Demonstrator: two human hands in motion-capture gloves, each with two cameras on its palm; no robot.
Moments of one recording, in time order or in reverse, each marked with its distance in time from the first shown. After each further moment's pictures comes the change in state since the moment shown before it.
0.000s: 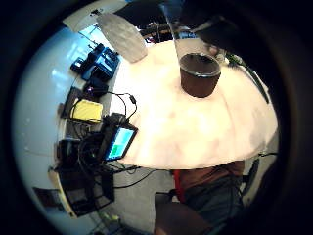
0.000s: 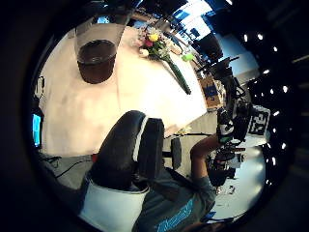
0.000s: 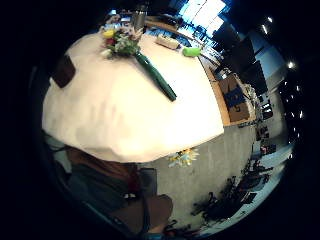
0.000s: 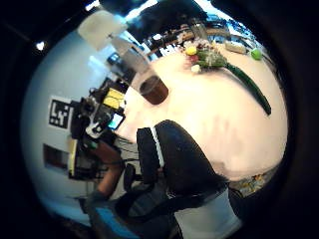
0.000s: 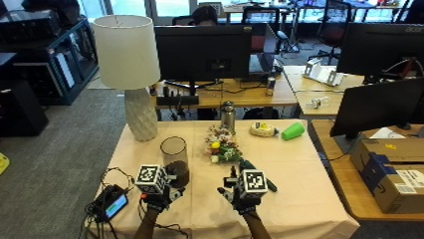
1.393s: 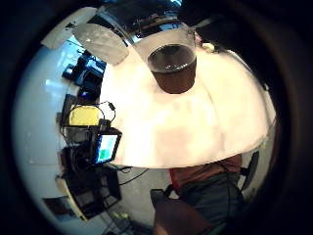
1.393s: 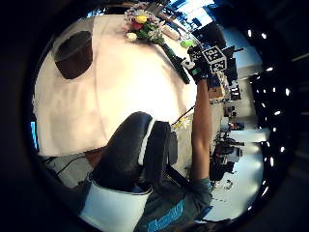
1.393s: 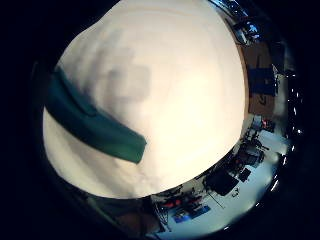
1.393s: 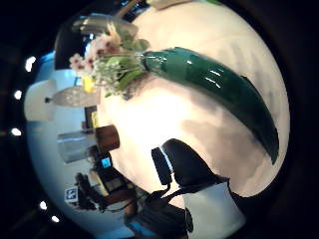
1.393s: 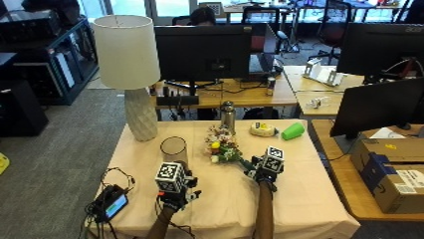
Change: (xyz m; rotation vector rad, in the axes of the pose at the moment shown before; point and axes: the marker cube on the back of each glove) left arm 0.058 -0.014 0.034 -0.149 -0.001 0.051; right arm 0.128 -0.114 0.109 -0.438 -0.271 0.201
